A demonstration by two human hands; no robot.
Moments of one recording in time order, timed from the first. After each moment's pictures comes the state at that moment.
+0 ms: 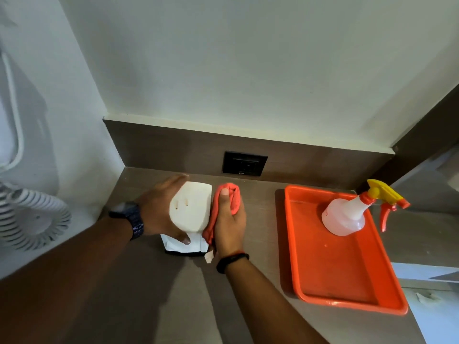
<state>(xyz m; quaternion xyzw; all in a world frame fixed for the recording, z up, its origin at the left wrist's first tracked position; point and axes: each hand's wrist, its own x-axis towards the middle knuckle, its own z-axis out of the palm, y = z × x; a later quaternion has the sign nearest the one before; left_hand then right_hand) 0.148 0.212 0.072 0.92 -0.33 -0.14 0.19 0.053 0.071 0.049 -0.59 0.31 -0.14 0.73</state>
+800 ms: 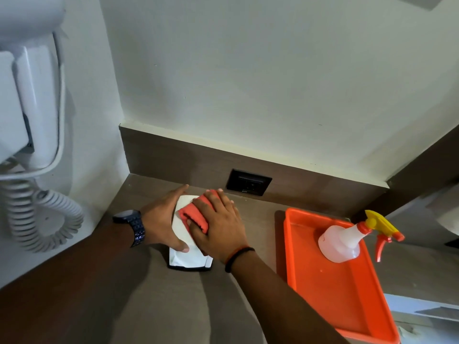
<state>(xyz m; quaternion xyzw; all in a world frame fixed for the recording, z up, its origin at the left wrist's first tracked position) 0.158 0.228 0.059 0.88 -0.29 -0.19 0.32 0.078 0.055 0.062 -0.98 -0.04 -0.03 0.20</state>
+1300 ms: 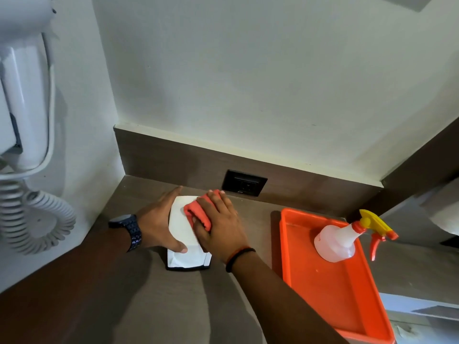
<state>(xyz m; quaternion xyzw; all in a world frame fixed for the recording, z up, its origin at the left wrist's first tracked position) 0.152 0.222 0.058 0.89 -0.25 -0.19 0.32 0.081 0.041 0.050 -0.97 -0.02 -0.03 0.23</state>
